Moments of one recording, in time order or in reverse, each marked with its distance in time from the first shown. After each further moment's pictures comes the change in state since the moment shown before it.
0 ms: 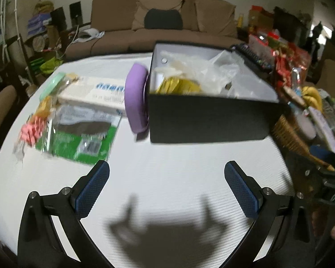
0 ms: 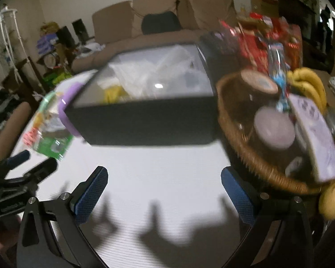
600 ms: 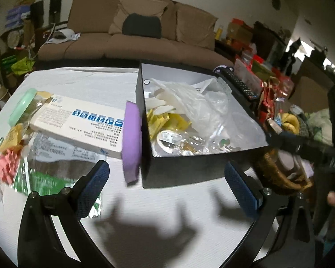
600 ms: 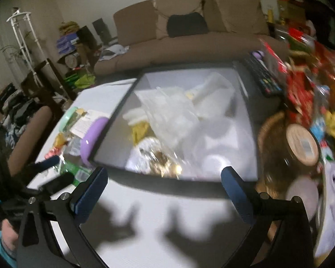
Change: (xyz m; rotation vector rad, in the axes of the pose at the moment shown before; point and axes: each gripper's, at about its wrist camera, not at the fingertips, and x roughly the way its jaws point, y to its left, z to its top) left arm 0.007 0.042 0.084 -0.009 -0.036 -0.251; right arm 0.009 0.020 0.112 -0.038 0.011 0.179
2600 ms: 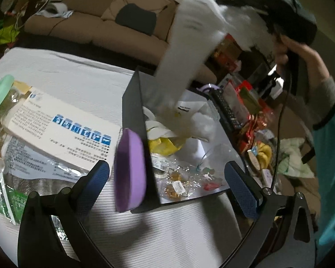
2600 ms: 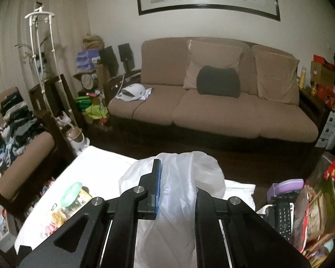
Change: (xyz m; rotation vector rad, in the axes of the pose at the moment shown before) left arm 0.030 0.060 0.063 -0.152 0.035 -0.237; right arm 0.071 0.100 0.271 -0.227 -0.187 0.062
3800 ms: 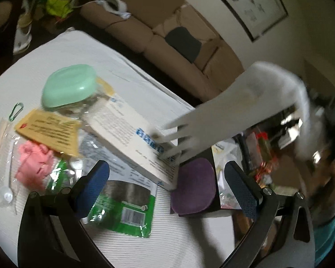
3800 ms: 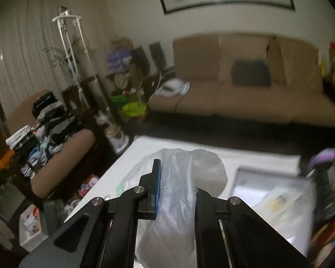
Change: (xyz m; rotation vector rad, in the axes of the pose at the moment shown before) left arm -0.097 0.152 0.005 -0.278 -0.128 0.024; right arm -0.076 0.115 -0.034 0.025 -0.047 0.162
